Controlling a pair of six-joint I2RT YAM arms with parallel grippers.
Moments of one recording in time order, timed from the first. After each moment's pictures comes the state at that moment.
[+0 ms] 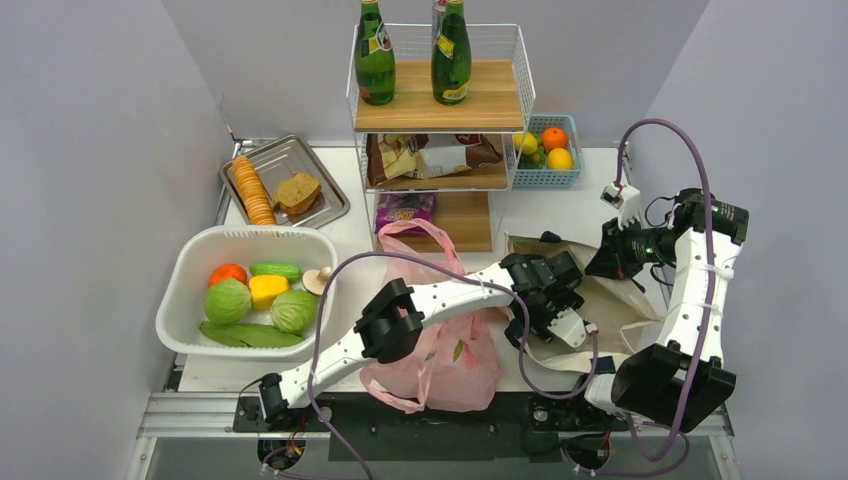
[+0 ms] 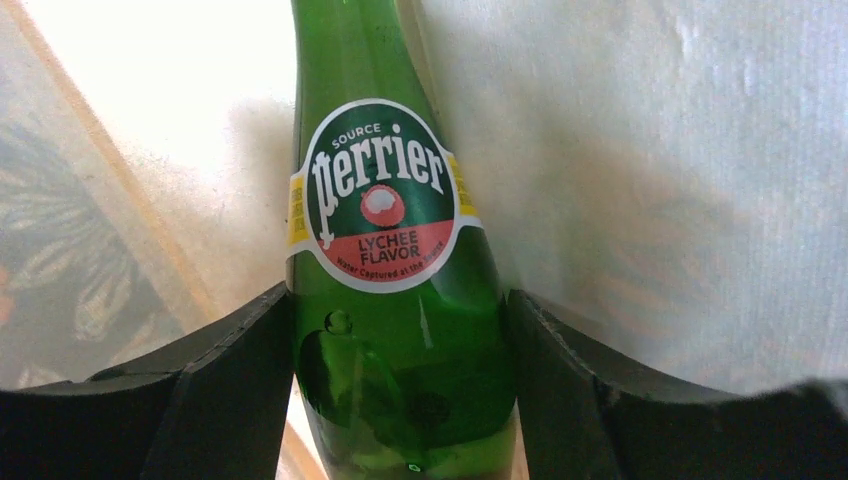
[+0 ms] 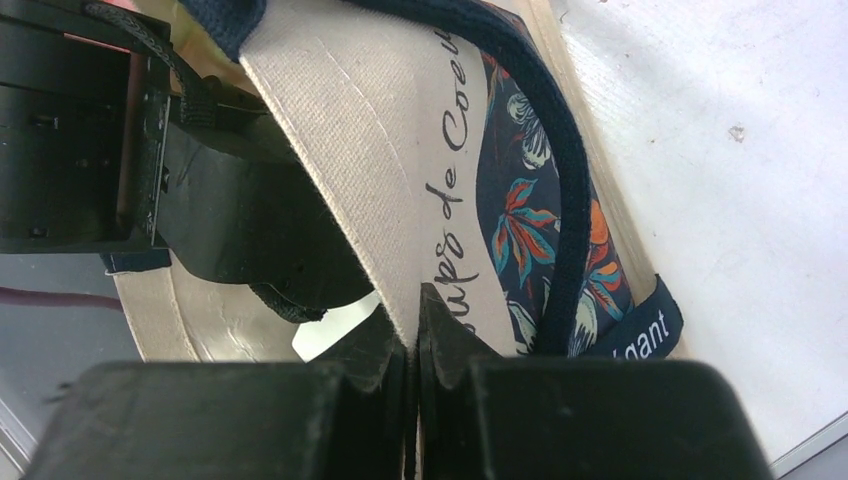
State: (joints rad) left arm -1.21 2.59 2.42 -0.91 0.19 1.16; right arm -0.42 1.30 1.41 -1.56 -0.78 -0.92
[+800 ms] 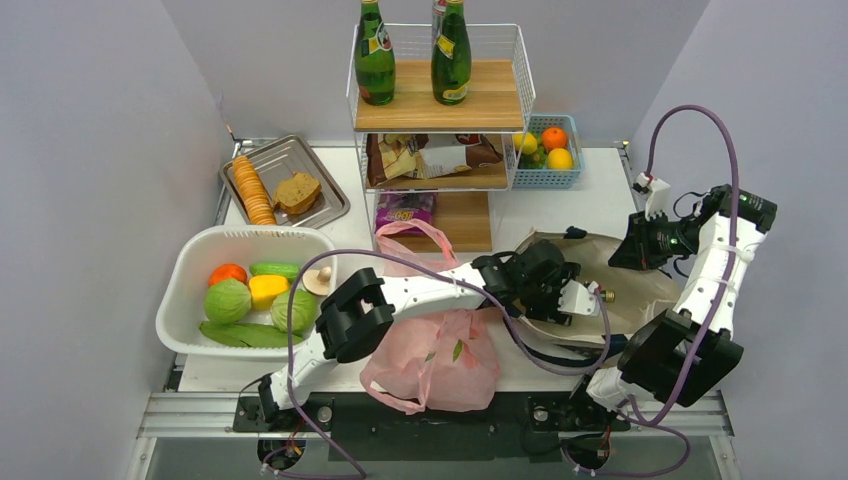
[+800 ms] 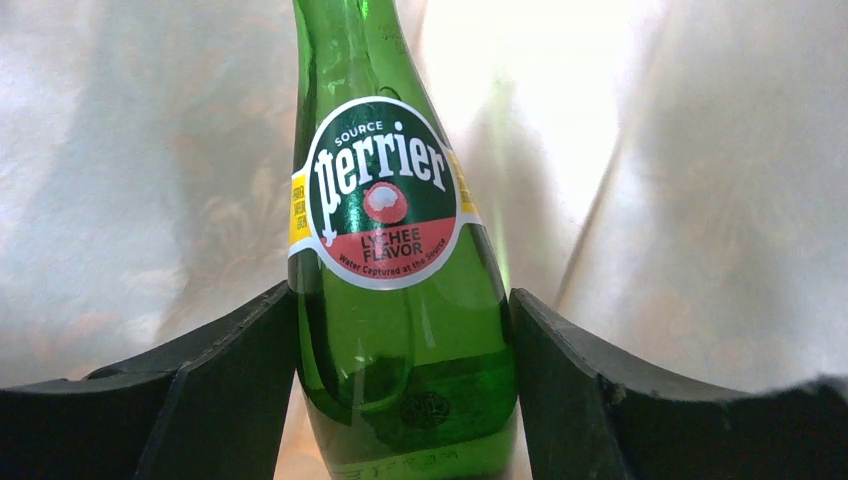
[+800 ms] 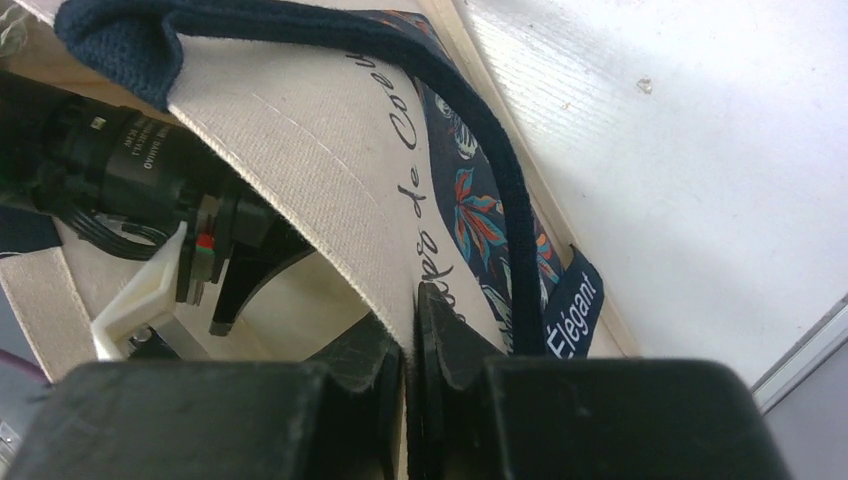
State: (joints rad) left arm -1.20 2.24 1.88 -0.27 0.21 0.70; right arm -0.58 1.44 1.50 -1.57 -0.76 -0.96
